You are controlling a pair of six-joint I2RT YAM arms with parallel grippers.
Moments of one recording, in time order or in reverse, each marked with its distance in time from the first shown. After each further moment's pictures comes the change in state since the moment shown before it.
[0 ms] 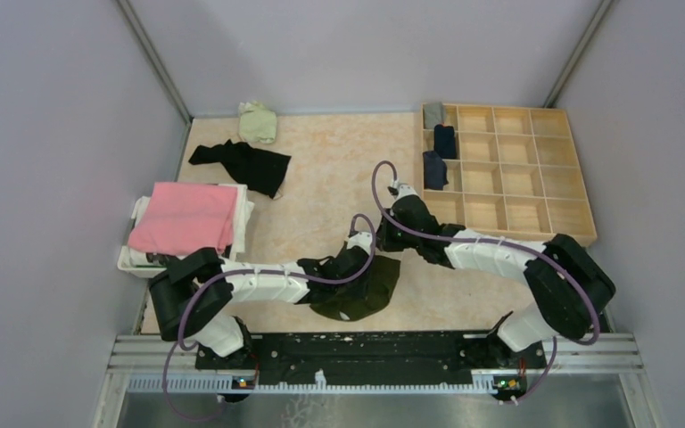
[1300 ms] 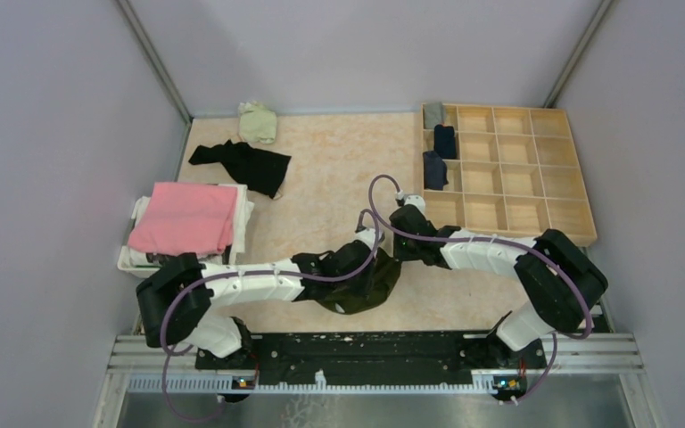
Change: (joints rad) left arm -0.015 -0.059 0.069 -0.113 0.034 0.084; right arm 0.000 0.019 -0.013 -0.199 0.226 -0.060
